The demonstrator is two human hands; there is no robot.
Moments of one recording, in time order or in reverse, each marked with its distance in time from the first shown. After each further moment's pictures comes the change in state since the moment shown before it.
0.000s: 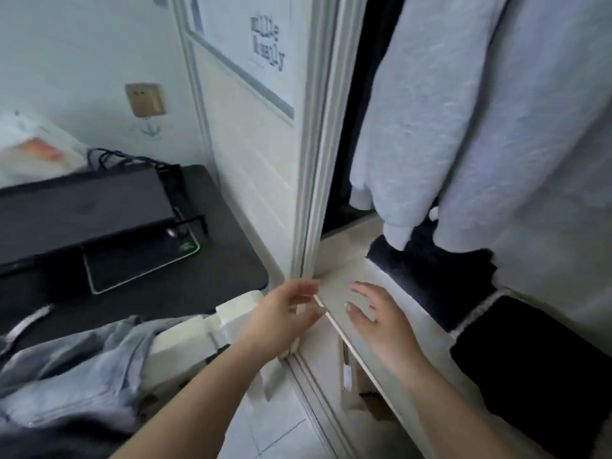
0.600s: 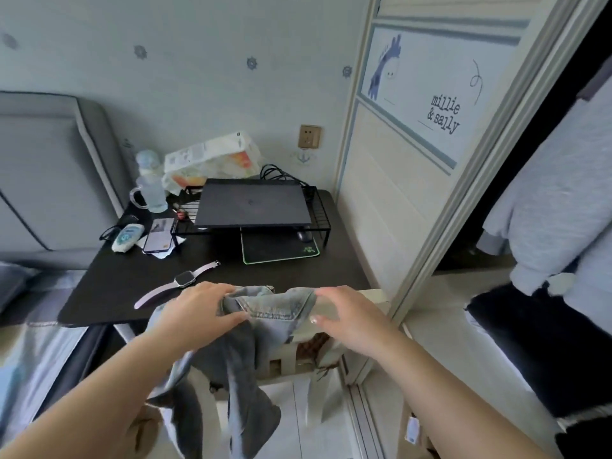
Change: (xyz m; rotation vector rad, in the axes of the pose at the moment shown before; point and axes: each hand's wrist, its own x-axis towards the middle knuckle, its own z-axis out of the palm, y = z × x) left_hand -0.216 -0.083 -0.239 0.817 0.337 -0.352; right_hand -0.050 -0.175 0.147 -0.465 -0.503 -0.434
